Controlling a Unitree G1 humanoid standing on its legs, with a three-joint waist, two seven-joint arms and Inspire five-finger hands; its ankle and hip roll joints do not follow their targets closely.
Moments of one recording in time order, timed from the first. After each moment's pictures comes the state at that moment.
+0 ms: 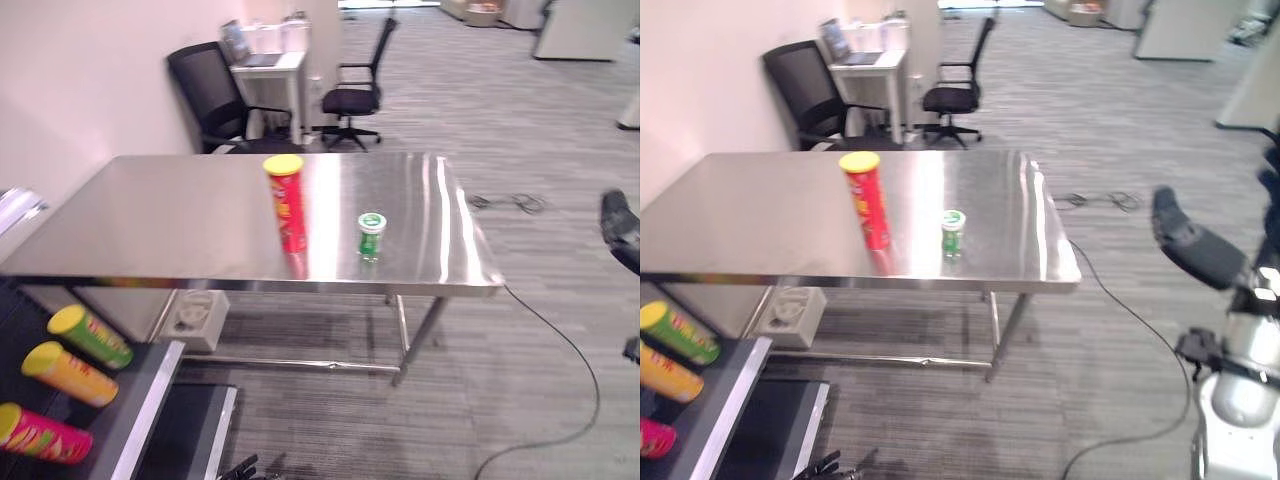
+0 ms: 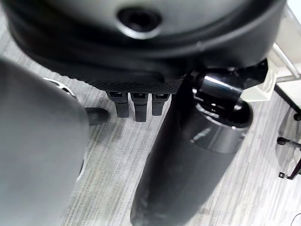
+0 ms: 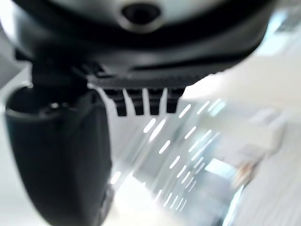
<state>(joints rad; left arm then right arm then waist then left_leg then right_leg) 0.08 0.16 -0.08 1.22 -0.41 -0.15 -0.14 0.05 -0.70 -0.42 -0.20 0.20 -0.29 -0.24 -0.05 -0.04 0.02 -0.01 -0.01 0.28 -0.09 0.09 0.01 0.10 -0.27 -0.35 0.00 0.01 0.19</state>
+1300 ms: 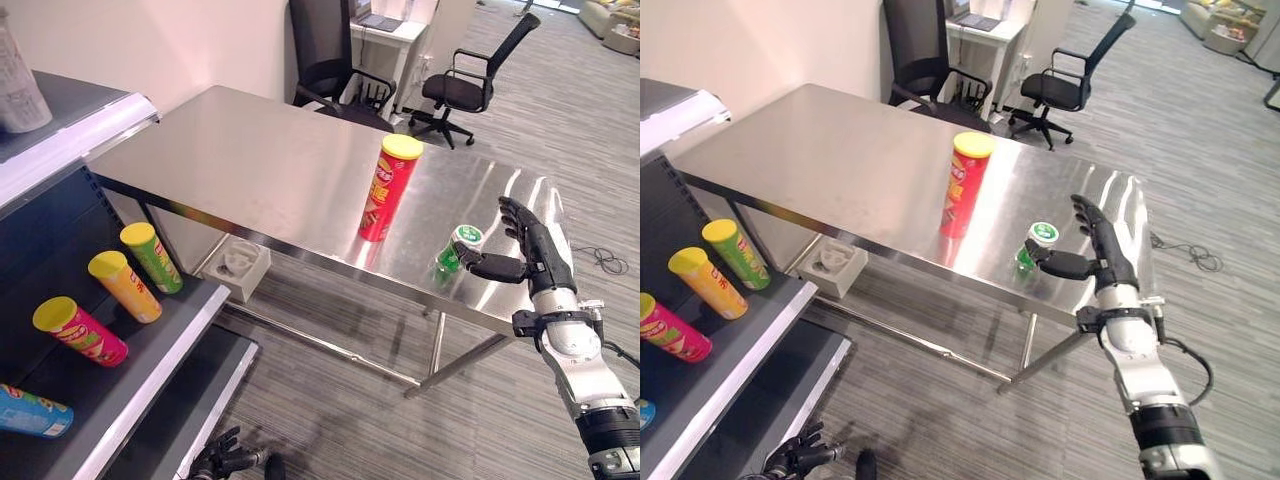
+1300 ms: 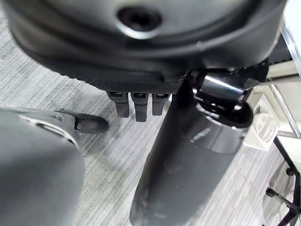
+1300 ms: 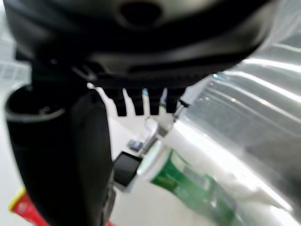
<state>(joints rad) 0.03 0.23 -0.06 1.20 -0.43 -0.15 -0.11 -0.23 -0.72 0.03 0.32 0.20 -0.16 -0.15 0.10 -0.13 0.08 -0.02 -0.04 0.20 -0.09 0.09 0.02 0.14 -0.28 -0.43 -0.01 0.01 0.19</state>
